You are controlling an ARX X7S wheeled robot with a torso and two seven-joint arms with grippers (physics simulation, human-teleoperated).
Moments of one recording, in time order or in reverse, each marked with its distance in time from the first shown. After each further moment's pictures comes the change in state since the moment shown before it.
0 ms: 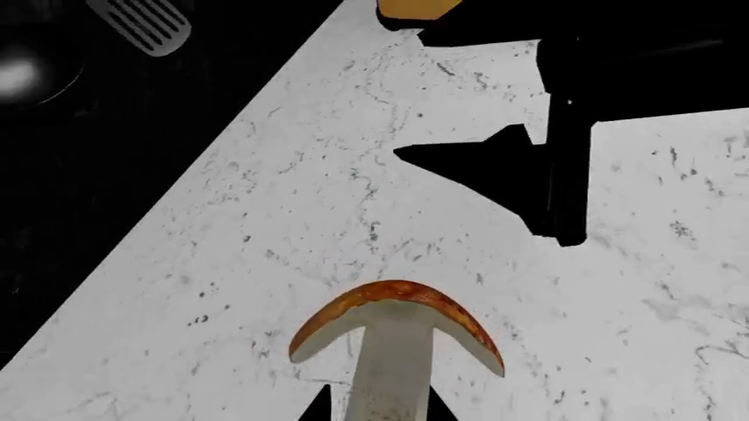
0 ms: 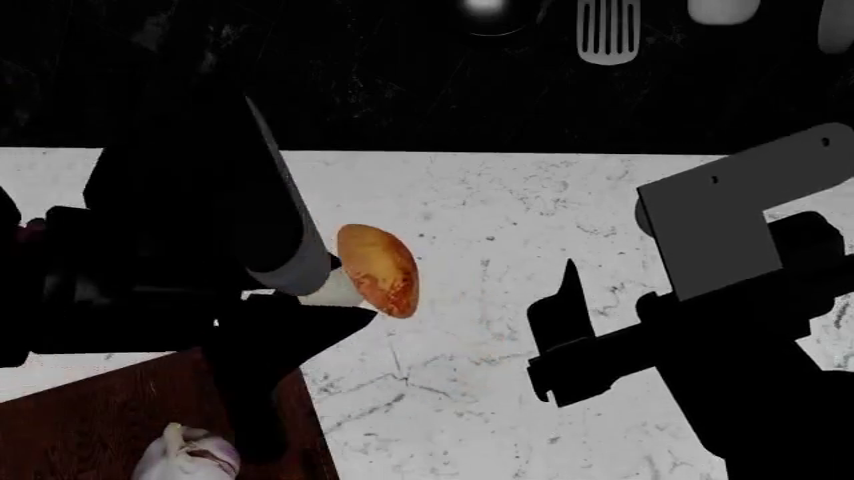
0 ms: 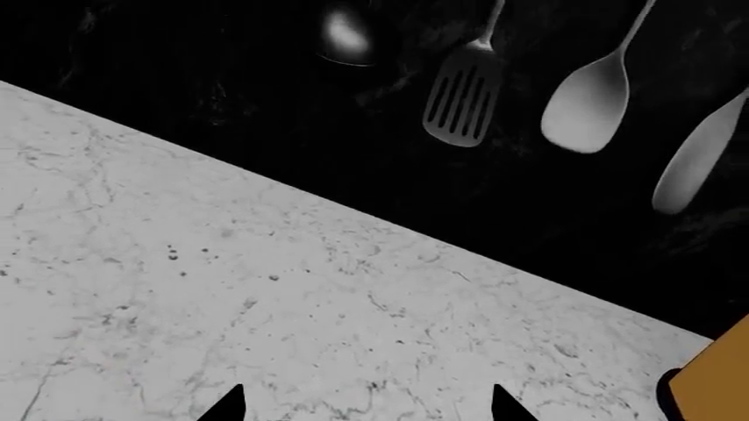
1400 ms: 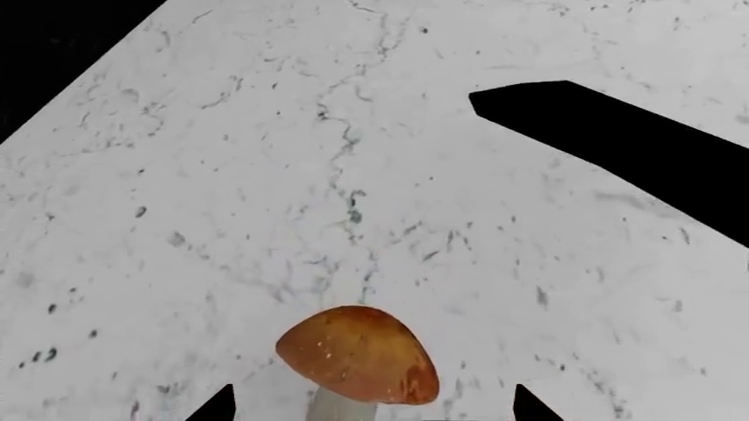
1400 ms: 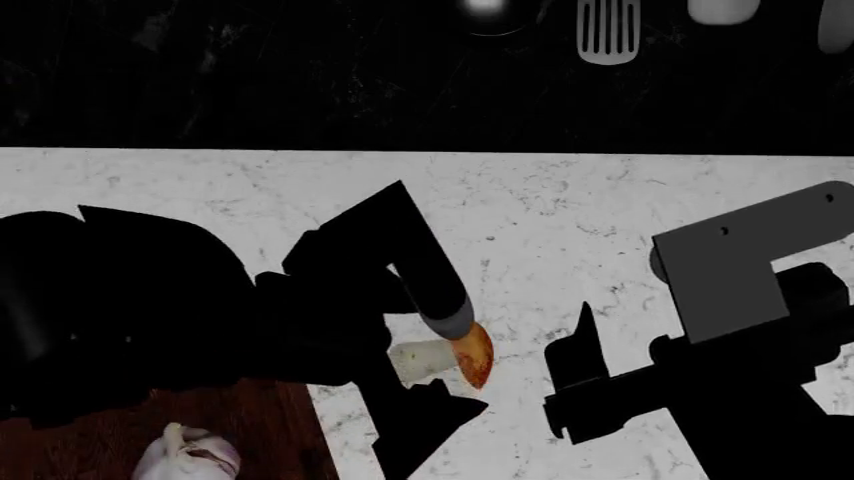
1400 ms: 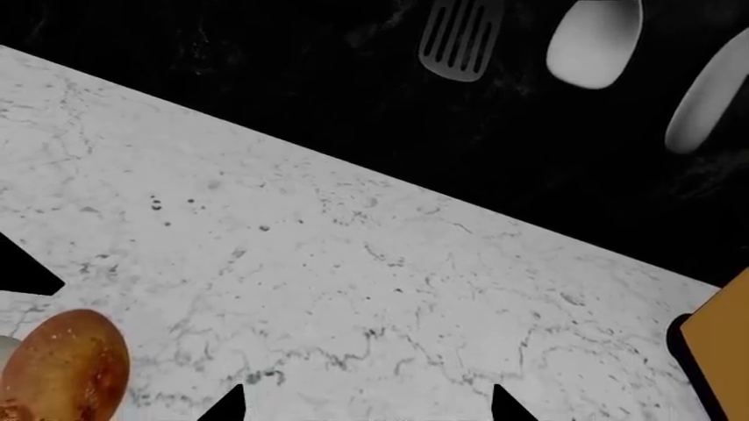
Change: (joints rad) left arm 0.191 0.291 0.224 -0.442 0.414 0.276 0.288; right arm -0.122 0.023 0.017 0.004 -0.056 -0.055 -0.037
